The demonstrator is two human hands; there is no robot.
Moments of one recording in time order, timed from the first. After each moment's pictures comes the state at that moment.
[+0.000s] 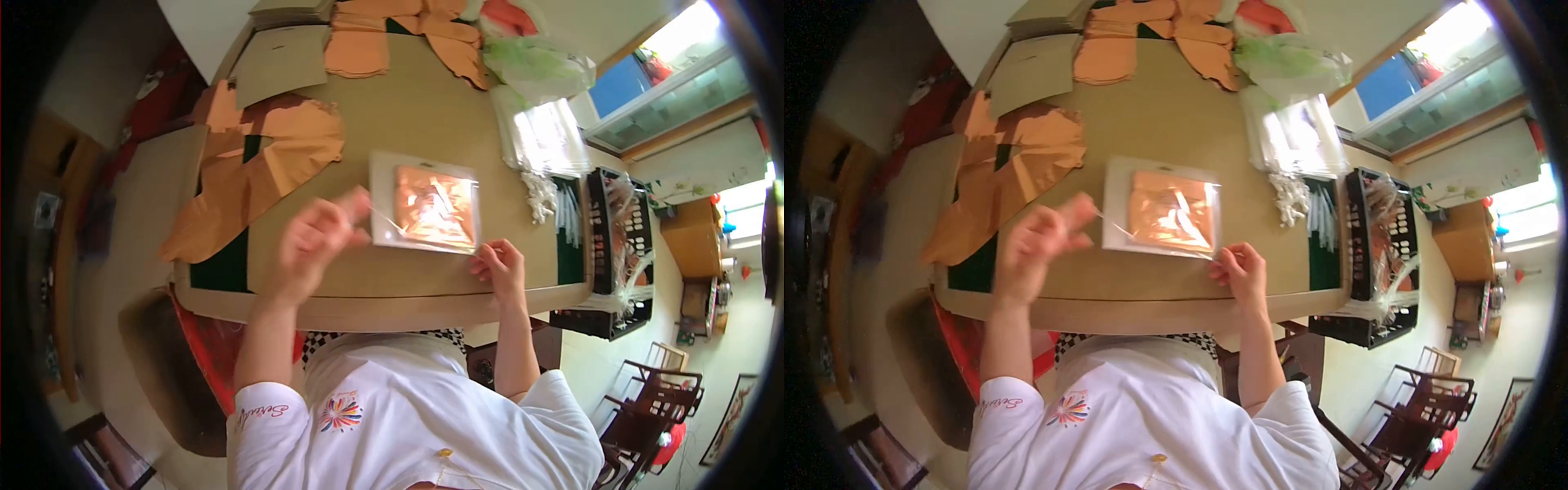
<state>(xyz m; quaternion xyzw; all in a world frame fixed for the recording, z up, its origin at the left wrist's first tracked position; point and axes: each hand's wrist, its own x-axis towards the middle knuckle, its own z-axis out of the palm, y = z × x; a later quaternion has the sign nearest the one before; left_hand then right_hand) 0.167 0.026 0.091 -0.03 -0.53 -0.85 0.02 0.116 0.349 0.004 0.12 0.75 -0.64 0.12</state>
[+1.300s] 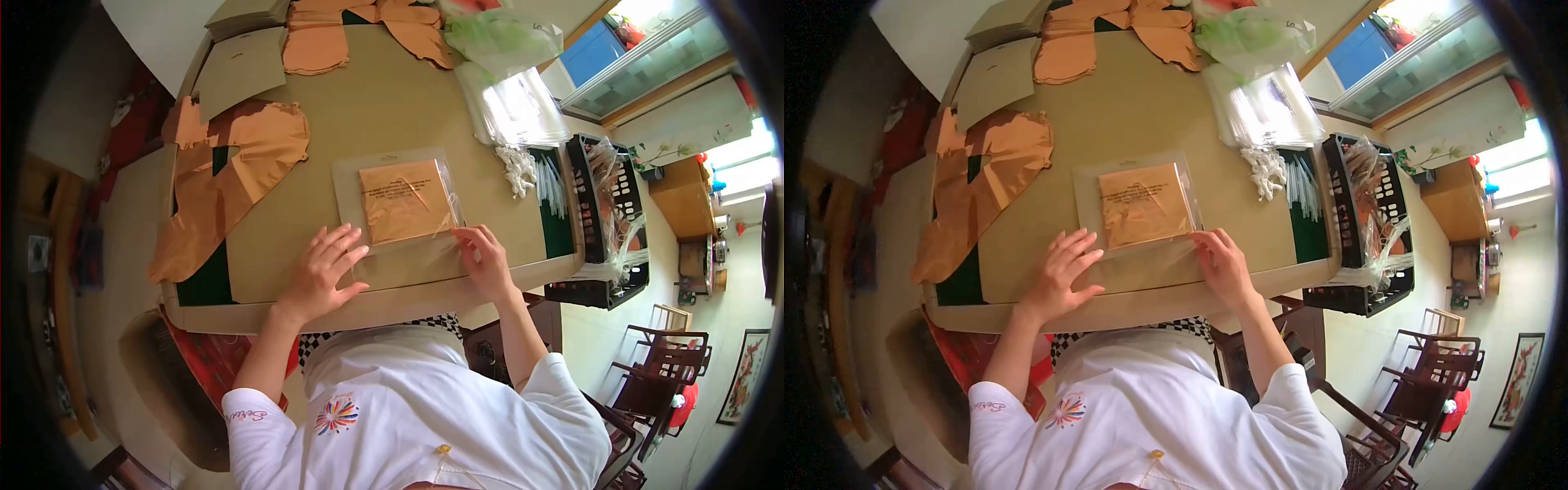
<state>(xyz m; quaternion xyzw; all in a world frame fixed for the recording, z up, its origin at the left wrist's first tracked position) 0.182 0.038 0.013 -0.25 -0.92 -0.30 0.09 0.132 0.354 0.019 -0.19 0.90 -0.40 -0.02</state>
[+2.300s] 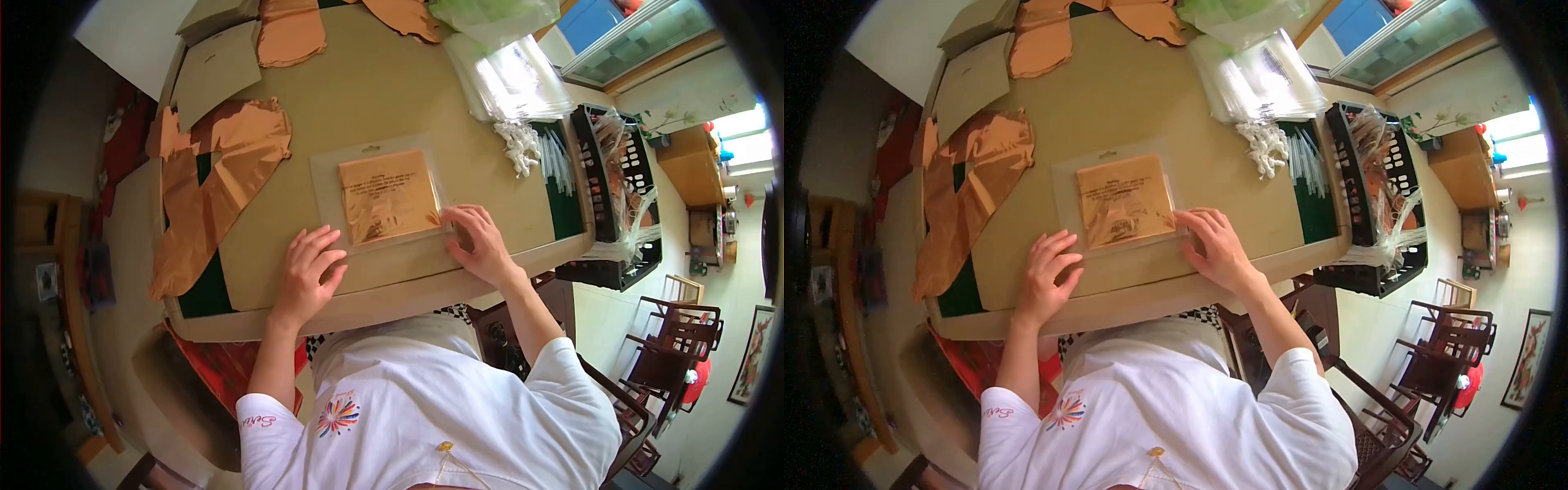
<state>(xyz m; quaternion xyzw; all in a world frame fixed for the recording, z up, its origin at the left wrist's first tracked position) 0.183 0.036 -0.001 -0.18 -0.91 -0.35 0.10 0.119 0.348 0.018 -0.26 0.88 -0.39 -0.03</state>
